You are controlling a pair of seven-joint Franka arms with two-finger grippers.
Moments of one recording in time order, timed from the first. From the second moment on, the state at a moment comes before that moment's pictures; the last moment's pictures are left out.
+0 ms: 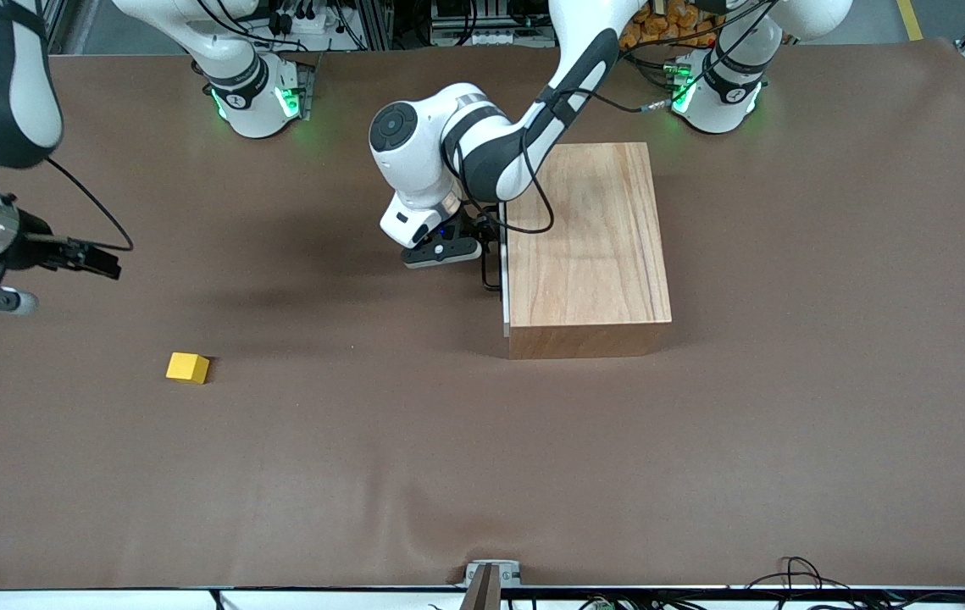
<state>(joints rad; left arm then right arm) -1.05 0.76 0.09 -1.27 0.08 1.91 -1.07 0.01 0.08 -0.09 -1.87 -0.04 1.84 0.07</state>
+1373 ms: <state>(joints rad) -1.09 0.78 0.06 -1.27 0.08 2.16 -1.09 0.03 0.54 -0.10 -1.87 -0.04 2.36 0.07</state>
